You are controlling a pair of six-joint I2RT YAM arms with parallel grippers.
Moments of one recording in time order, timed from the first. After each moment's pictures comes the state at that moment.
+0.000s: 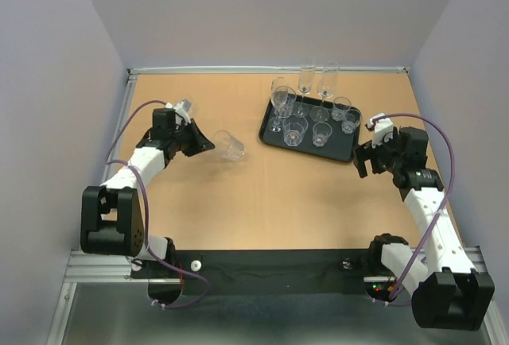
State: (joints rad) left arm -0.06 1.41 0.83 -0.18 0.48 -0.49; right arm -0.07 0.90 0.71 -0.44 -0.31 -0.40
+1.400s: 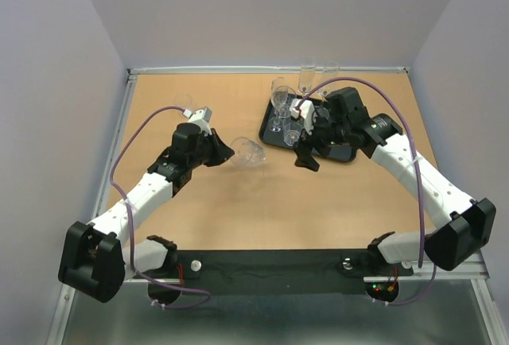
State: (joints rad) left arm -0.41 1.14 0.69 -0.08 0.20 -0.61; right arm 0.50 1.32 1.30 -0.80 -0.49 -0.48
